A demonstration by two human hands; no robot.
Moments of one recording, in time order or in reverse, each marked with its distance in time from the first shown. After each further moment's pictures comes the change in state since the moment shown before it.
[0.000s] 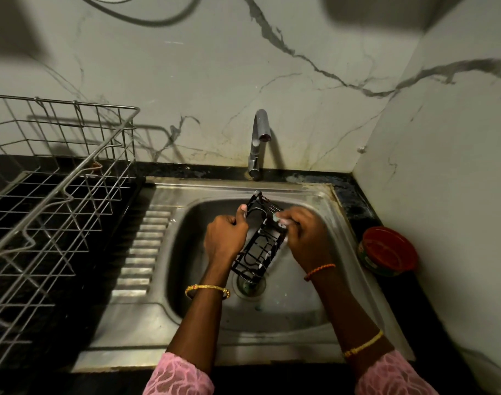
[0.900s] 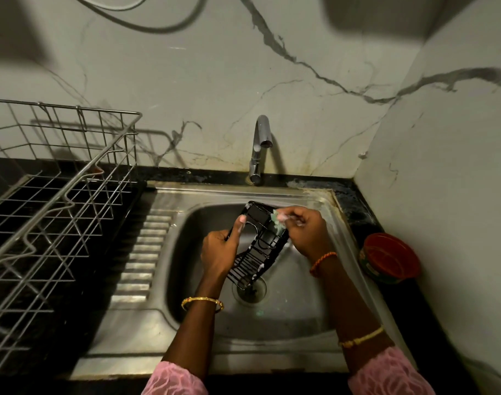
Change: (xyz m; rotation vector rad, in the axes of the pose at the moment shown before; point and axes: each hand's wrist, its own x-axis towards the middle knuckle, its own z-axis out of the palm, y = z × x) left_hand -0.001 -0.033 0.004 -0.217 -0.062 0.045; right_hand 0.023 -0.014 -0.004 0.204 -0.100 0.387
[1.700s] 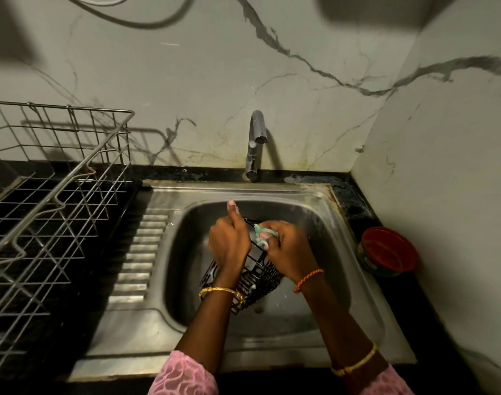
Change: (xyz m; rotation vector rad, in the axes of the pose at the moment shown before) left_hand -0.004 0.040 0.021 0.116 0.278 0.003; right_hand -0.033 0.006 0.022 -0.178 -0.098 -0.195
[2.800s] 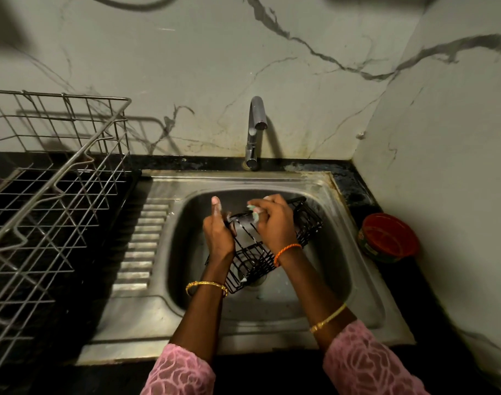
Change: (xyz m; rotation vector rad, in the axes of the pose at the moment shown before) left_hand -0.001 -0.020 -0.013 -0.654 -0.133 -0.171; right_hand 0.025 0.001 0.031 0.066 0.127 0.036
